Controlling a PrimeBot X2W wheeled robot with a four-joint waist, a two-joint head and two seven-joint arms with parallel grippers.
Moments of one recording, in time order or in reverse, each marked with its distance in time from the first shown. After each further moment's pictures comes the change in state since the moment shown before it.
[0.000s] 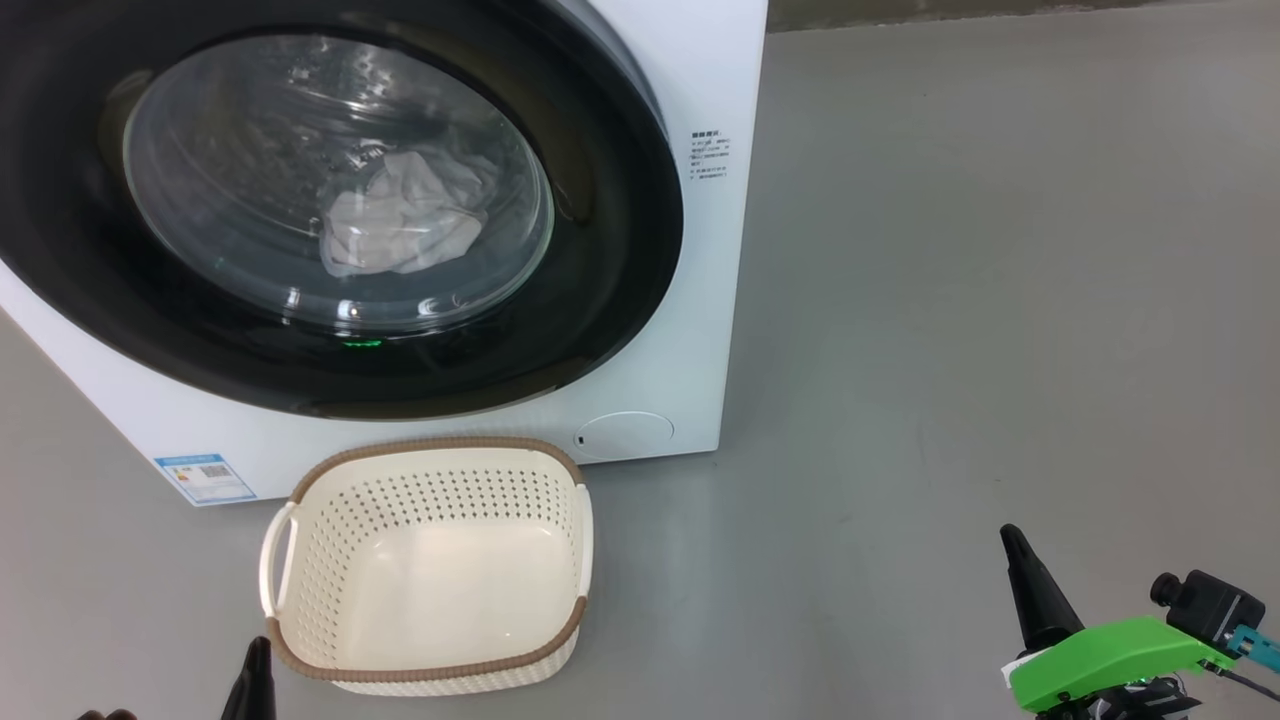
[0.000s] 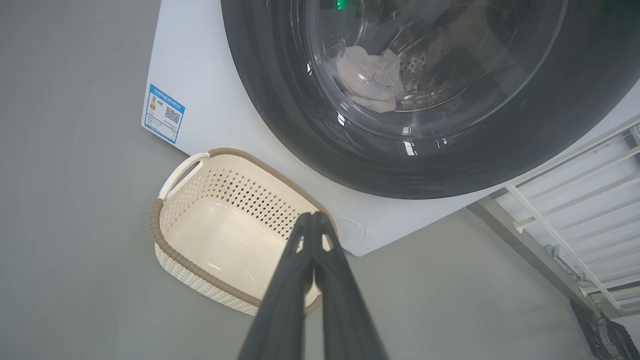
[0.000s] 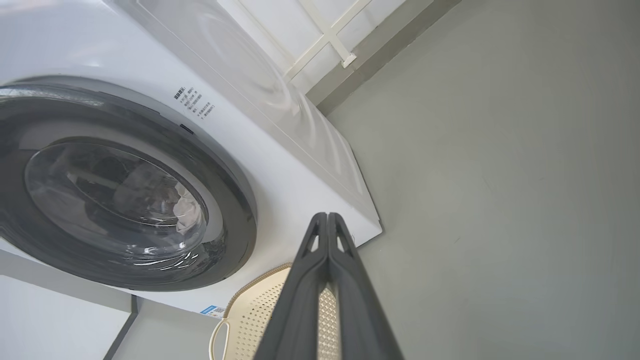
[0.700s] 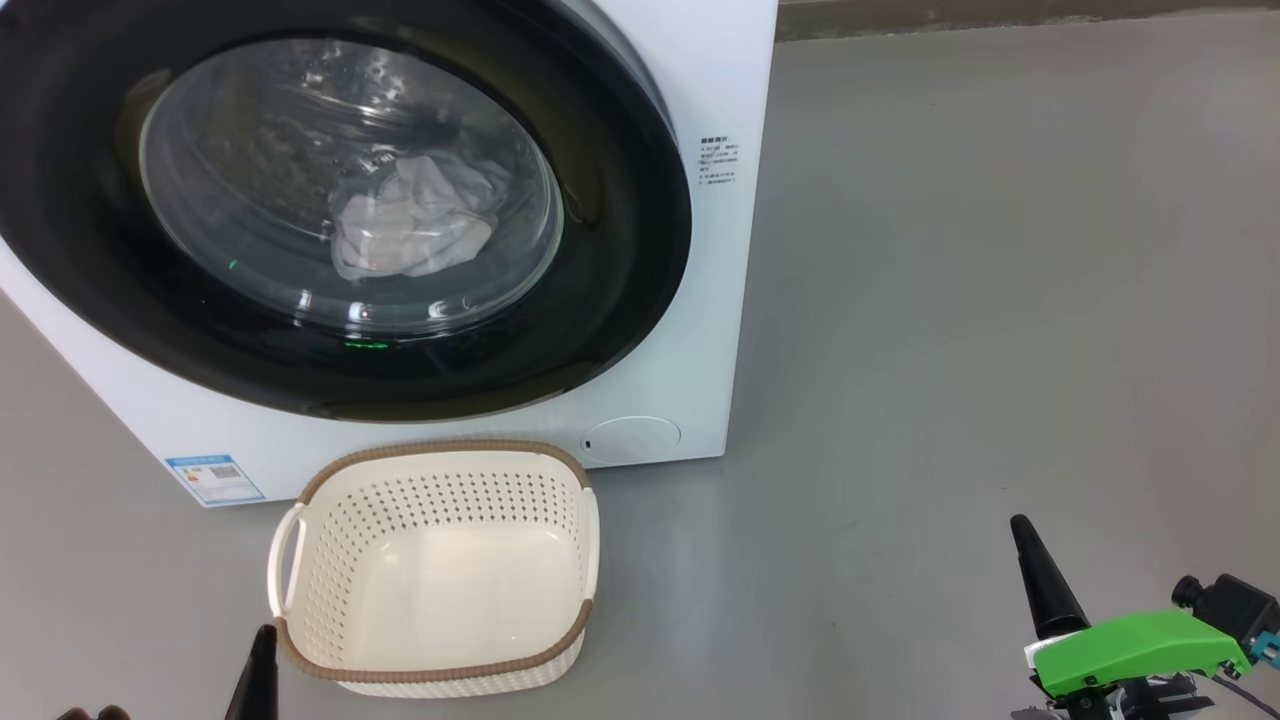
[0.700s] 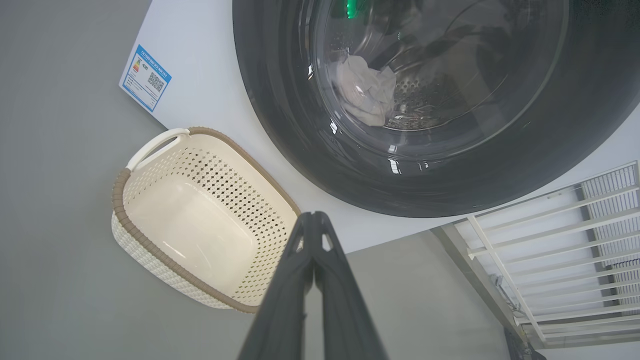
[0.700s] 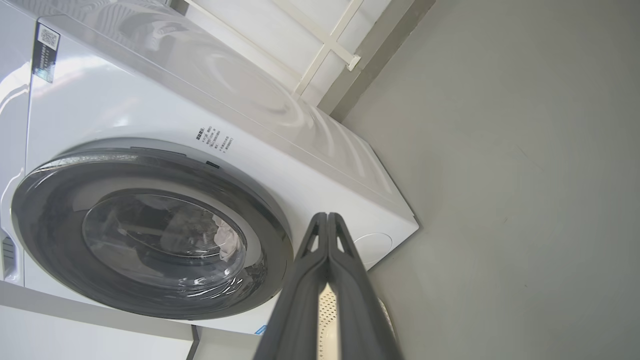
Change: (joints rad) left arm -0.020 -0.011 0.014 -0.008 -0.196 0.000 0.064; right arm 0.002 0.020 -0.038 -0.035 0.199 0.000 0.062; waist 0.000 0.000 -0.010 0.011
